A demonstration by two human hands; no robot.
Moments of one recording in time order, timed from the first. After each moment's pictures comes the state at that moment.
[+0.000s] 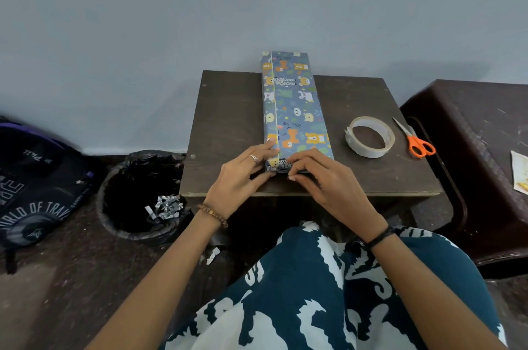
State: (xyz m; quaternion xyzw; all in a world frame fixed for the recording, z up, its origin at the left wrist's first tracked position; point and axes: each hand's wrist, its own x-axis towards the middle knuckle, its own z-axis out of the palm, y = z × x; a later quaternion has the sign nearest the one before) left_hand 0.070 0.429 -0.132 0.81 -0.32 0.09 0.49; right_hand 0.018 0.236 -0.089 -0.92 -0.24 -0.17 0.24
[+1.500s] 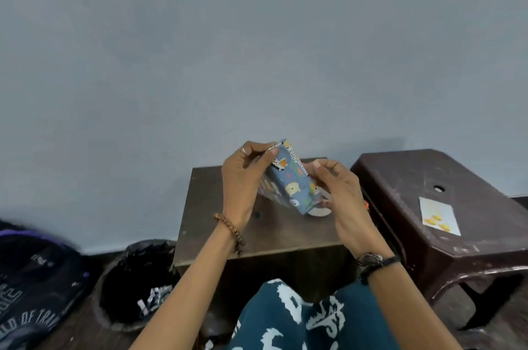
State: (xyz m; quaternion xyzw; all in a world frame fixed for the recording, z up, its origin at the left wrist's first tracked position) left_hand 0.012 0.356 0.070 0.61 -0.18 0.12 0.76; right_hand -0.046 0.221 0.061 -0.61 0.07 -0.20 0.76
